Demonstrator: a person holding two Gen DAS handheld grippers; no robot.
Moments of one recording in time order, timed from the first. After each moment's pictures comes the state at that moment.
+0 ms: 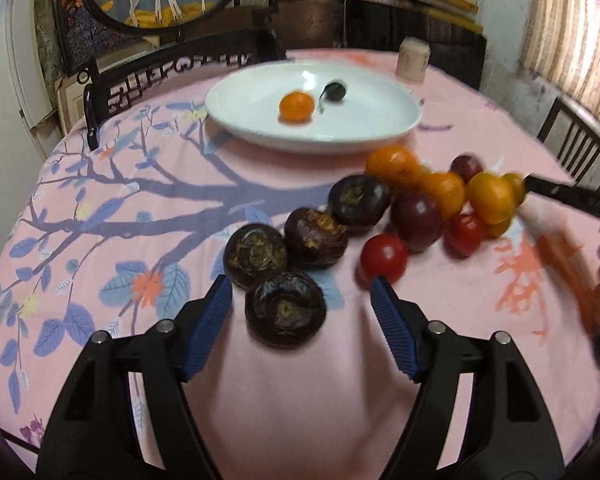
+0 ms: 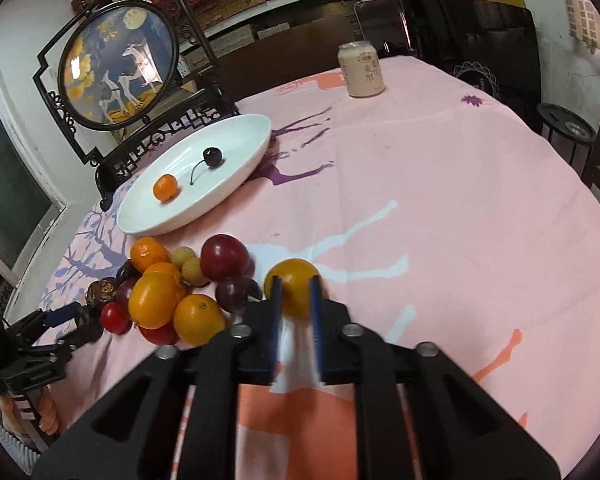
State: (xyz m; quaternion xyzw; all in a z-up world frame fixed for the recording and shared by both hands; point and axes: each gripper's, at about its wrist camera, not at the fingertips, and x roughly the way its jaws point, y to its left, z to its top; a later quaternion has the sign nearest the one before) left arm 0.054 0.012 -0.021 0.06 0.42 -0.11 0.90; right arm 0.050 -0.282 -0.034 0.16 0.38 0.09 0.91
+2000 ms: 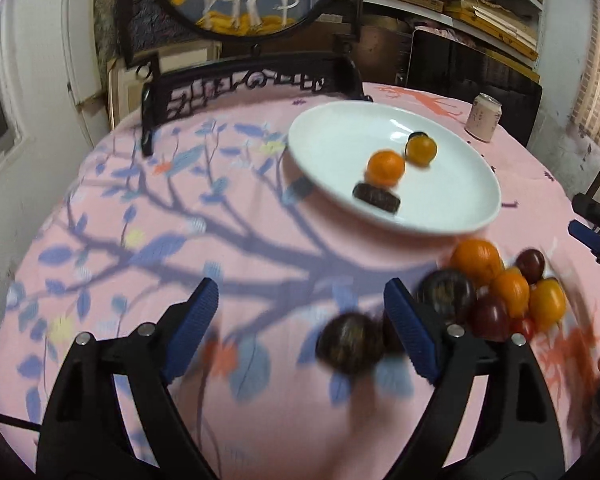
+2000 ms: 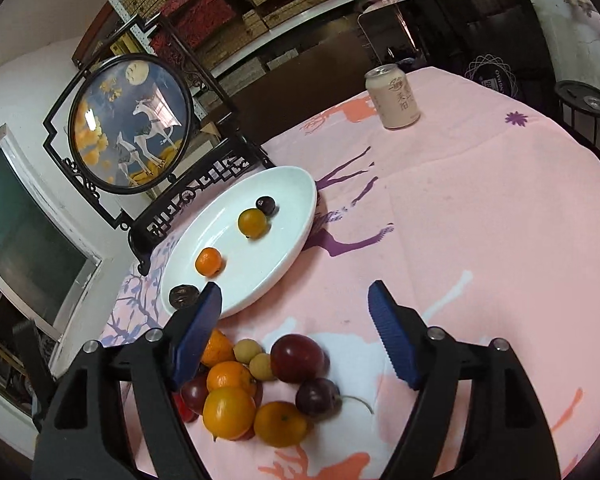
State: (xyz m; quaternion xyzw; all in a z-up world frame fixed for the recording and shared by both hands) left arm 0.088 0.058 0.007 -0.01 0.39 -0.03 0.92; right arm 0.094 -0.274 -0.004 0.25 0.33 0.12 0.90
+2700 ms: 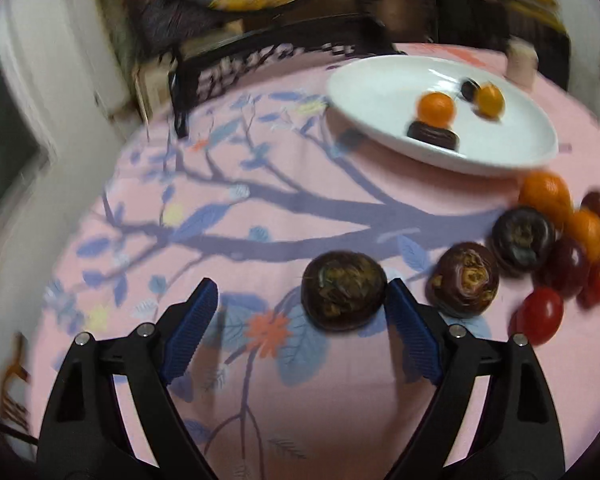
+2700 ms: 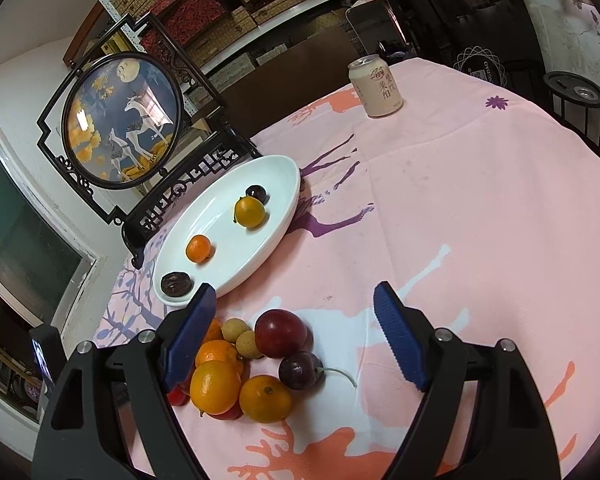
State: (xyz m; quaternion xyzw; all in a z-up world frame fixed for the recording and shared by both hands) left arm 0.095 0.063 -0.019 0.06 0.42 0.04 0.91; right arm 0.081 -0.278 -0.013 0.25 0.34 0.11 0.90
